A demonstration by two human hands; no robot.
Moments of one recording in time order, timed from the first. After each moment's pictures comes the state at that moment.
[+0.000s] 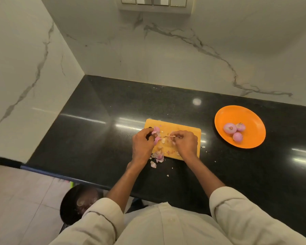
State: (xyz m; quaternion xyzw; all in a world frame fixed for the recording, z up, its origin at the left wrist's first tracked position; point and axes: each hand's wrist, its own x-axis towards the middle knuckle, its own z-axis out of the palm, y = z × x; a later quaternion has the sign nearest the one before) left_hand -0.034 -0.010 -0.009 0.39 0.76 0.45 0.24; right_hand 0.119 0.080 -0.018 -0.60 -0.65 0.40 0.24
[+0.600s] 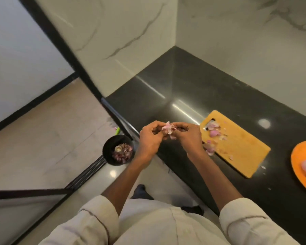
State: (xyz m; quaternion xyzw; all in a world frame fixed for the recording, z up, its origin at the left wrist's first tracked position) left_hand -0.068 -0.176 0.033 0.15 0.75 0.60 0.23; right_hand 0.005 -0.043 0.026 -0.36 -0.64 0.67 0.12
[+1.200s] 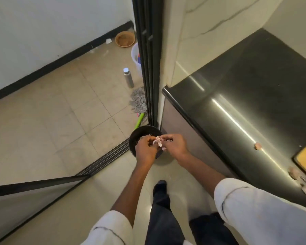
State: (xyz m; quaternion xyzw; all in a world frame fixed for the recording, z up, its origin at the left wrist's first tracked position) left_hand -0.258 -0.413 -0.128 -0.04 0.86 0.46 0.22; right_hand -0.229 -0.283 -0.117 -0.37 -0.72 0.58 -0.14
